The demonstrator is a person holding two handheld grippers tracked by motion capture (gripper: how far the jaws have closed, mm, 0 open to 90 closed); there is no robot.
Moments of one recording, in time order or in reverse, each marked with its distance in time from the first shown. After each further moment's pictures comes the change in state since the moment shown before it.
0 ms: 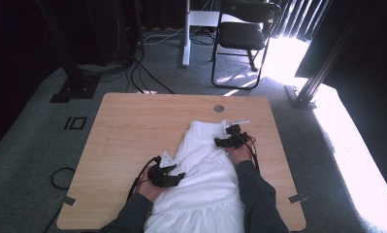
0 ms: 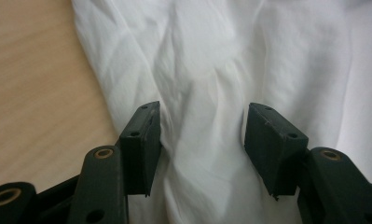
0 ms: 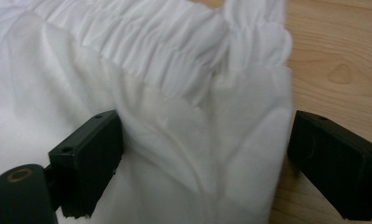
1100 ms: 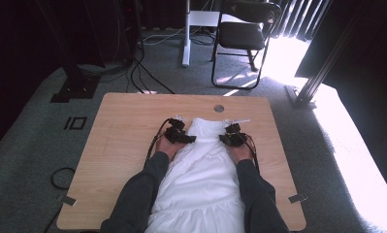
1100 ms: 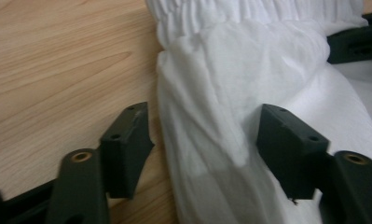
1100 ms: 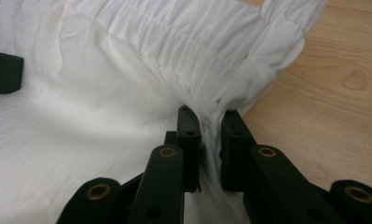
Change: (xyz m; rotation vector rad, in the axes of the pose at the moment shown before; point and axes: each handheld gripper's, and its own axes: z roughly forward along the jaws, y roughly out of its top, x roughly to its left) left arm 0.090 0.095 0.105 0.087 -0.009 -0.203; right arm 0.002 0.005 -0.005 0.006 0.043 0.012
